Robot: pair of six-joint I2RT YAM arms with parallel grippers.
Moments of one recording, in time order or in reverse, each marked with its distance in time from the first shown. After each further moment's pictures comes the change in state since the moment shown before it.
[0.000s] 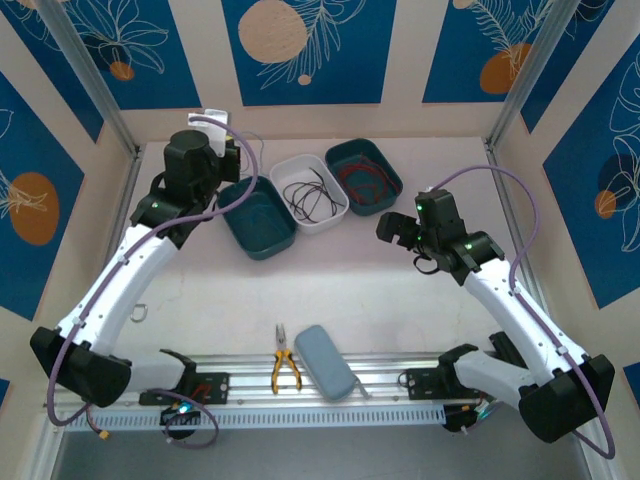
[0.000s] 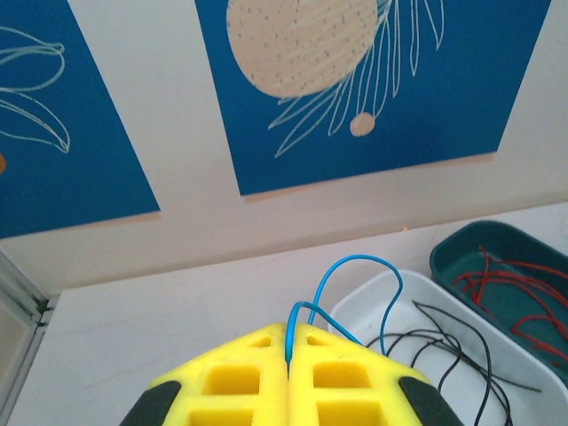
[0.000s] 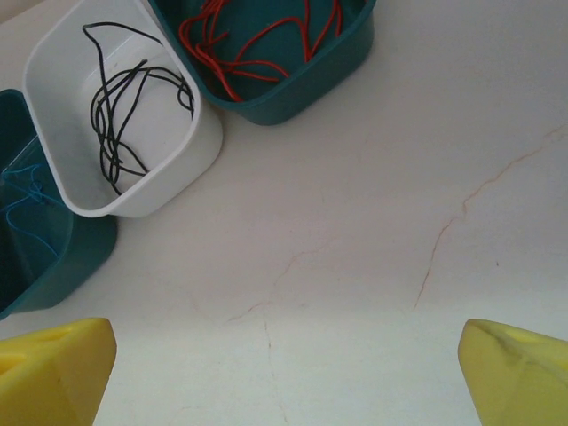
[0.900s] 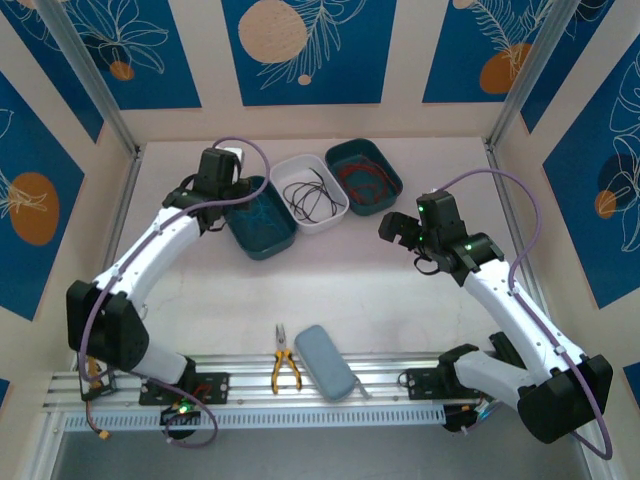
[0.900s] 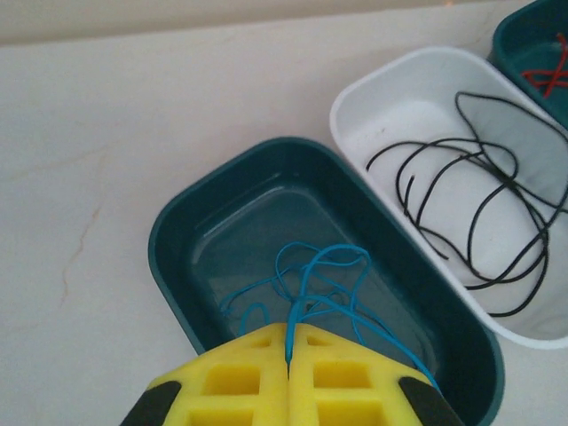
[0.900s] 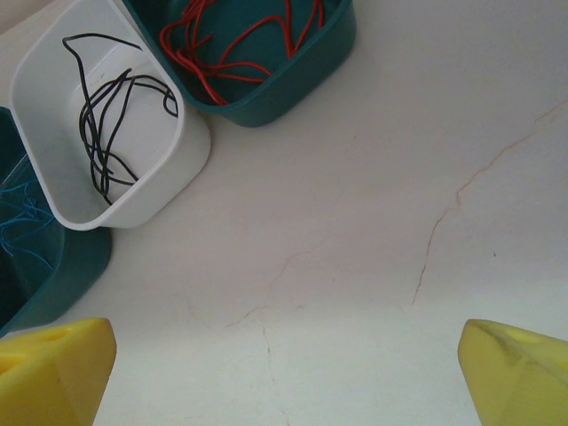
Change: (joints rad) left arm 0.072 0.203 -0.105 -0.167 0.115 -0.183; right arm -0.015 -0.003 -0.024 0.016 -0.002 0.048
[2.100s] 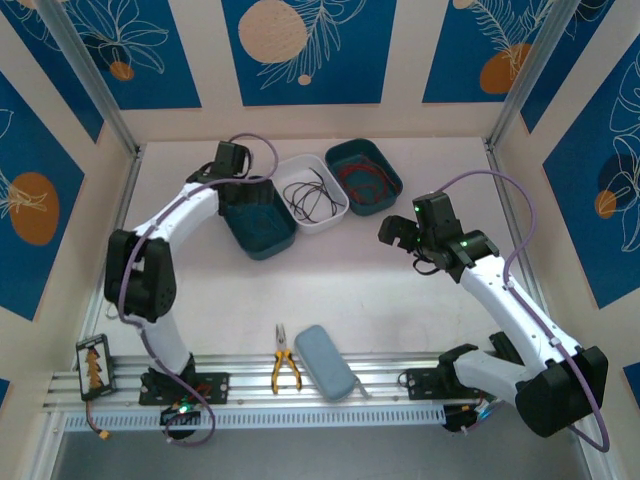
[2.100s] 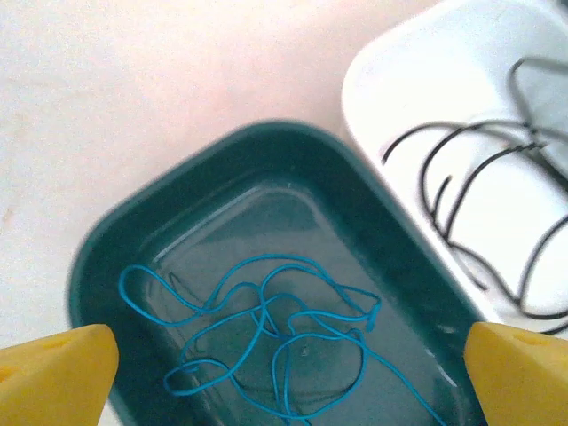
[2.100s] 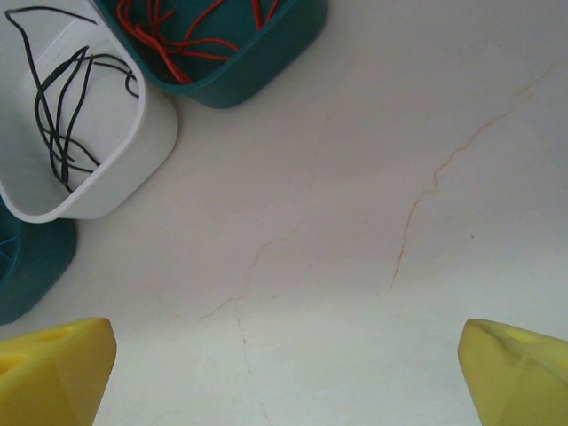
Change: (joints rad) left arm 0.061 0.236 0.141 0.019 0.108 -0.001; right arm -0.003 0.030 -0.003 -0.031 0.027 0.000
